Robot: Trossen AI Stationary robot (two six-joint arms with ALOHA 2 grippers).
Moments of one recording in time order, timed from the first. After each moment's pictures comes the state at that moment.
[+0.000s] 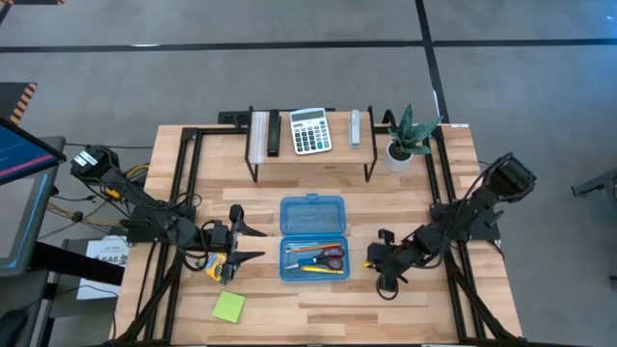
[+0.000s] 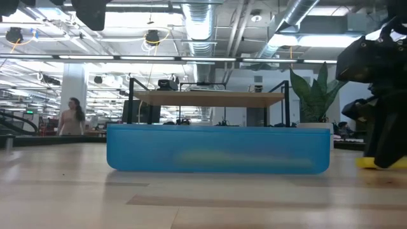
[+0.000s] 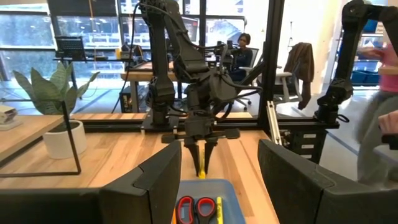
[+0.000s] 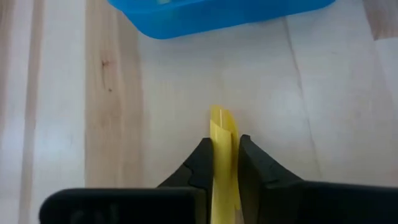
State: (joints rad) left arm -0.60 1.07 0.35 0.77 -0.54 -0.01; right arm 0.57 1.50 0.54 -0.14 0.26 0.66
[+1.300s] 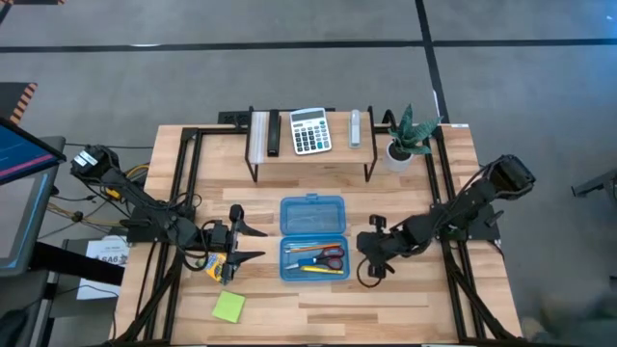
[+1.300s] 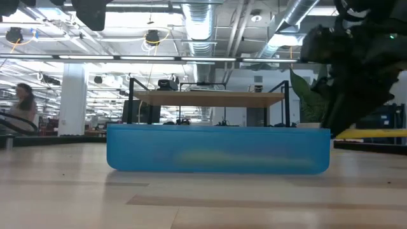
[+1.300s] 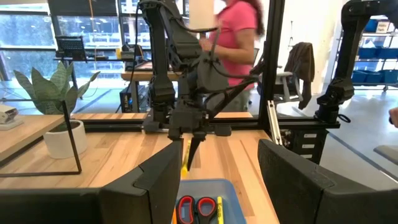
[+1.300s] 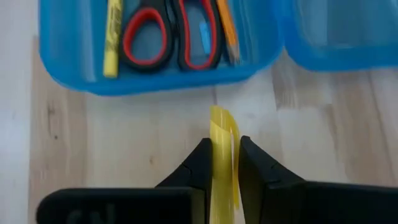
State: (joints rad) left arm -0.60 1.07 0.35 0.77 -0.54 -0.01; right arm 0.44 1.49 0.74 -0.33 0.27 0.48
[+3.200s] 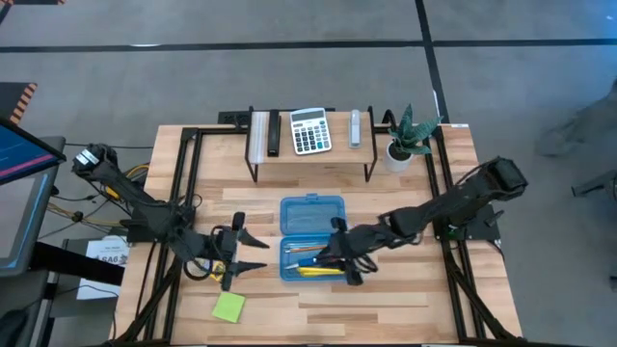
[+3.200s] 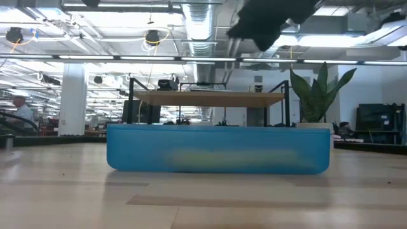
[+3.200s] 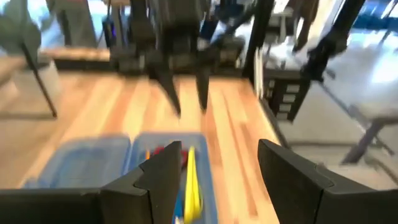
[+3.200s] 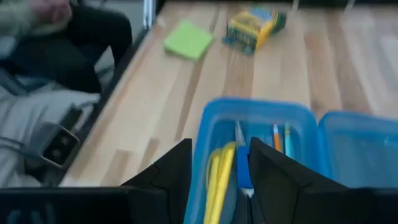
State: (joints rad) left arm -0.66 1.08 0.70 0.08 -0.54 -0.28; right arm 0.35 1.55 0.96 0.06 0.07 0.17
